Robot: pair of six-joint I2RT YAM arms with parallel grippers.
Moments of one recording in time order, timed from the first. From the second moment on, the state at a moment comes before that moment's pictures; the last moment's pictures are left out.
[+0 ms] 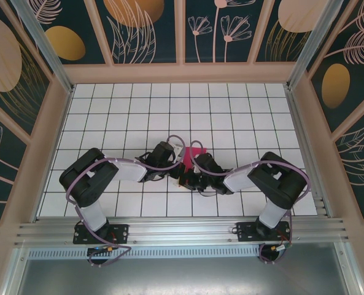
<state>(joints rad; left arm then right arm) -0.76 1.77 0.72 0.23 0.26 -0.44 0.87 1.69 0.52 0.44 -0.41 1.14</state>
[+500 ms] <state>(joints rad) -0.76 1.77 0.72 0.24 0.27 -0.44 0.90 1.63 0.56 0.32 -0.37 1.11</state>
